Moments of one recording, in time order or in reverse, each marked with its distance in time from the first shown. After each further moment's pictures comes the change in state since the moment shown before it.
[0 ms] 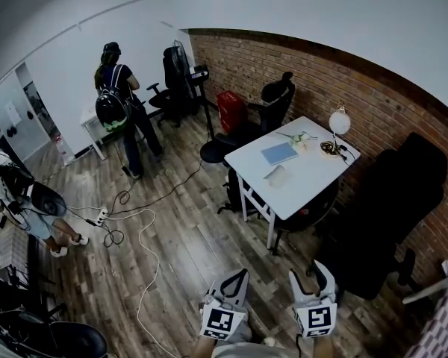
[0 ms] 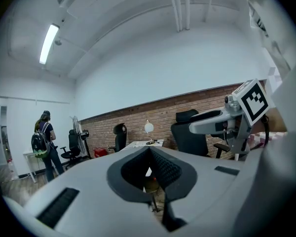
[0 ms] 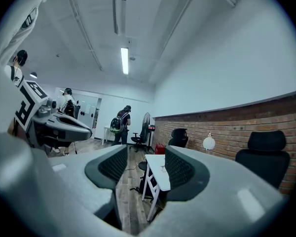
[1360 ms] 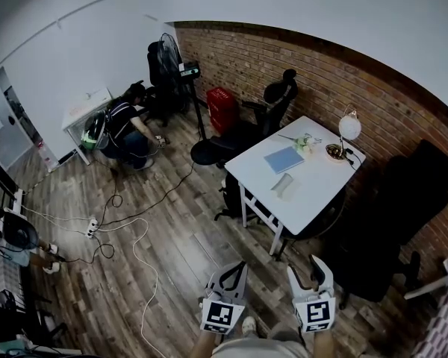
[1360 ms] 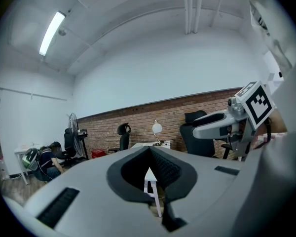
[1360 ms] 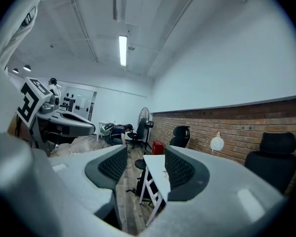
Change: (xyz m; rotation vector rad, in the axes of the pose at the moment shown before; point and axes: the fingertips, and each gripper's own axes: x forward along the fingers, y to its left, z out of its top) left arm 0.085 0.157 -0.013 -0.024 -0.022 -0.050; right arm 0.167 0.024 0.010 -0.044 0.012 -0.043
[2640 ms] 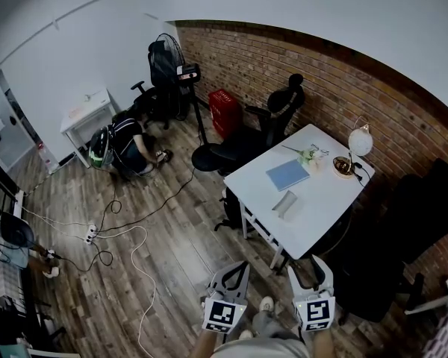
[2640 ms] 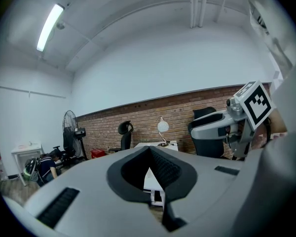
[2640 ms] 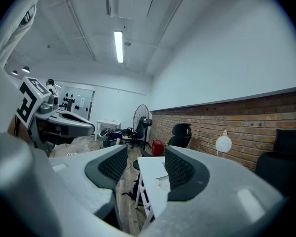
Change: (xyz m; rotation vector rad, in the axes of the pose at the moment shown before) left arm 0.125 0.046 0.001 0.000 0.018 0.014; right arm 0.114 -0.076 -0.017 0.026 0.030 0.015
